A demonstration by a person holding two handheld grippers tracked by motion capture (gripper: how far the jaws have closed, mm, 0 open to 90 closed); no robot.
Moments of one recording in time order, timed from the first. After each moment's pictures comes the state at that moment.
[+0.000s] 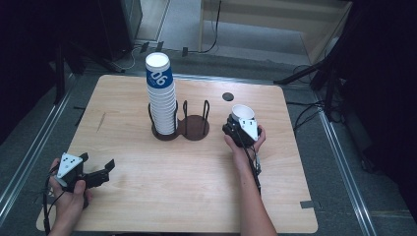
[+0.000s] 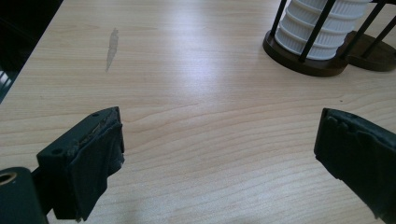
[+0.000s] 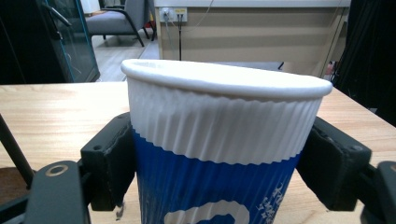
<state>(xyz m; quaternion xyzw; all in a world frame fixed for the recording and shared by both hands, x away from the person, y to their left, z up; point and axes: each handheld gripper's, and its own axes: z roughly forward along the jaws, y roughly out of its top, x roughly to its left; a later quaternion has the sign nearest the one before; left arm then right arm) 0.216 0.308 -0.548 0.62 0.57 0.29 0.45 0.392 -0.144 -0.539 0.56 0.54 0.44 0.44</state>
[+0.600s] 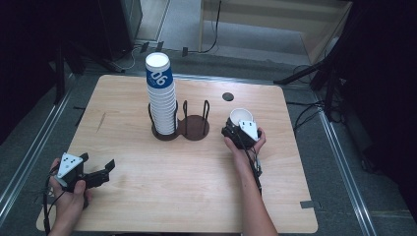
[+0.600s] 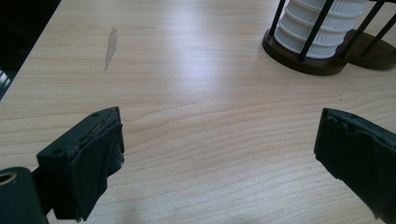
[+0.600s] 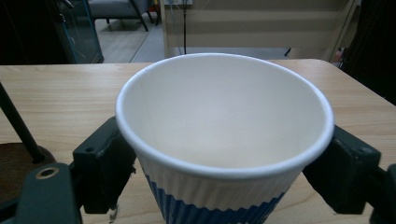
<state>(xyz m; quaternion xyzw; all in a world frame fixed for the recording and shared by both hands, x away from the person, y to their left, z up) 0.216 0.307 -0.548 0.62 0.57 0.29 0.44 0.389 -0.146 -0.542 0.57 0.56 0.43 0.42</state>
